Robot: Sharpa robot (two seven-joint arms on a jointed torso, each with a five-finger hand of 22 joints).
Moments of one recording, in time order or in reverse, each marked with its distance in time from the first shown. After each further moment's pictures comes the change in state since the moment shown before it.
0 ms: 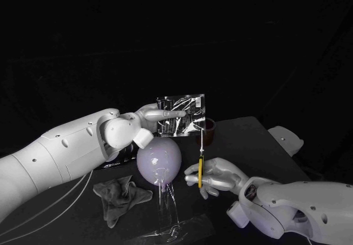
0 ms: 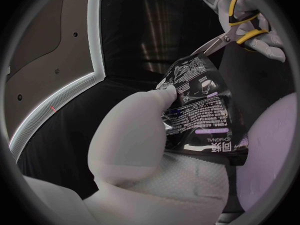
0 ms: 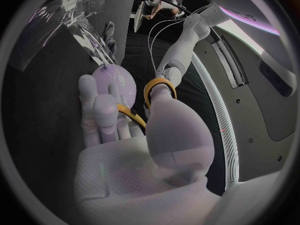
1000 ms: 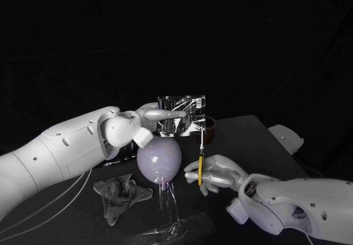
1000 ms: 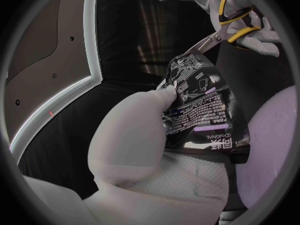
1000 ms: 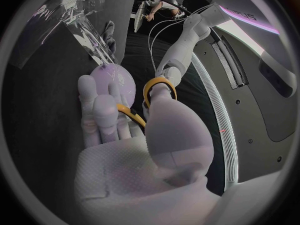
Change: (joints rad) left arm 0.001 0.002 0.001 -0.005 -0.046 0.008 -0.013; left_hand -0.005 -0.005 0.000 0.000 0.000 0.000 0.000 -0.003 0.000 0.000 0.000 0.000 0.000 0.000 0.001 0.000 0.001 -0.002 0.000 0.000 0.004 0.001; right arm 0.011 0.003 0.000 -0.002 -0.005 0.001 -0.007; right_hand 0.025 0.043 -0.067 -0.003 0.000 0.025 -0.004 0.011 -0.009 0.037 -0.006 0.005 -0.019 0.000 0.000 0.013 -0.004 -0.008 0.004 -0.004 0.021 0.007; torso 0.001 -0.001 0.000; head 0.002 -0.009
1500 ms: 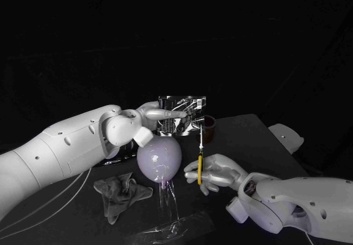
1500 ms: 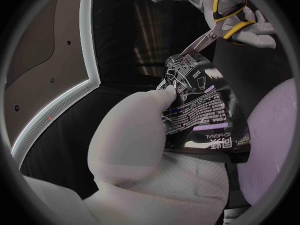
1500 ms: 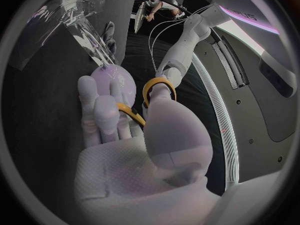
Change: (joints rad) left arm 0.001 0.005 0.000 -0.006 -0.052 -0.001 0.000; left_hand -0.002 -0.002 0.003 -0.003 0.000 0.000 0.000 0.005 0.000 0.000 0.000 0.000 0.000 0.001 0.001 0.000 0.000 -0.001 0.000 0.000 0.000 0.000; right arm 0.000 0.002 0.000 0.002 -0.002 0.002 -0.008; right_hand 0.025 0.036 -0.059 -0.012 0.000 0.025 -0.013 0.009 -0.007 0.037 -0.011 0.006 -0.007 0.011 -0.011 0.016 0.007 -0.003 0.014 -0.014 0.032 0.011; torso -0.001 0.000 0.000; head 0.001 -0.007
